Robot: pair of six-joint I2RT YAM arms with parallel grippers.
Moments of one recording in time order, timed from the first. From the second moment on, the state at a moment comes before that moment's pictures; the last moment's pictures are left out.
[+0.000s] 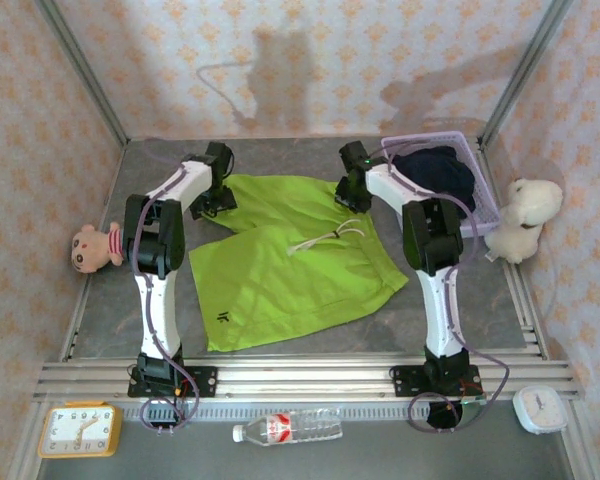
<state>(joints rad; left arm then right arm) -0.09 2.19 1.75 -0.95 -0.21 -0.55 0.34 2.29 1.85 -0.79 -0.04 0.85</state>
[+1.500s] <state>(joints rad) -0.30 1.16 0.72 -0.98 0.16 -0.82 0.25 1.42 0.99 -0.95 -0.07 0.73</state>
